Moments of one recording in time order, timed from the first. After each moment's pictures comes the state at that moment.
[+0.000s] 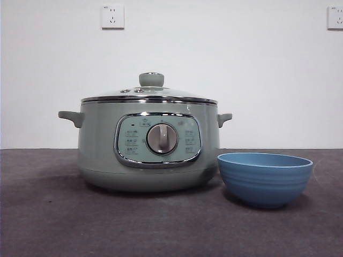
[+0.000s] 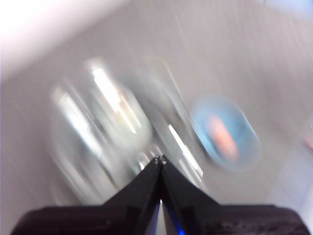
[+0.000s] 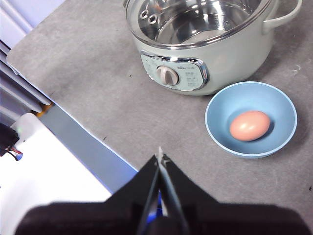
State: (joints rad) left arm -0.48 1.14 1.52 -0.94 0.23 0.20; right arm 0.54 0.60 0.87 -0.91 -0.31 0.09
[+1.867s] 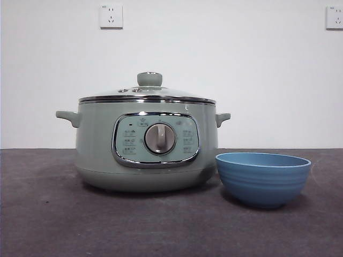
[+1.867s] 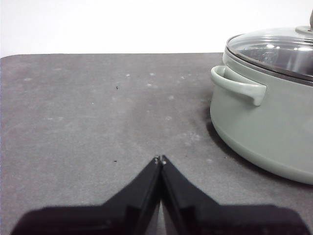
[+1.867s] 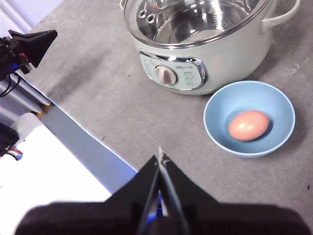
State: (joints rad) left arm 0.05 0.00 0.02 -0.17 0.16 -0.02; right arm 0.54 0.60 0.88 -0.91 -0.31 0.09
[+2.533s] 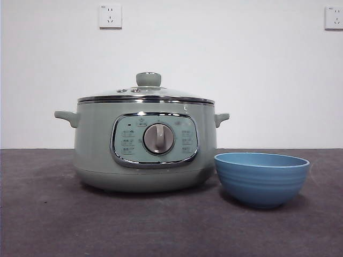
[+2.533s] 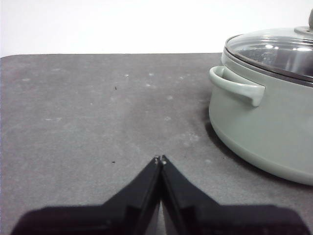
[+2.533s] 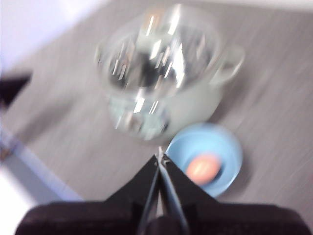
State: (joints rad) left arm 0.05 0.00 0.02 -0.17 0.16 -0.02; right arm 0.38 0.46 0.84 -0.78 -0.29 0.00
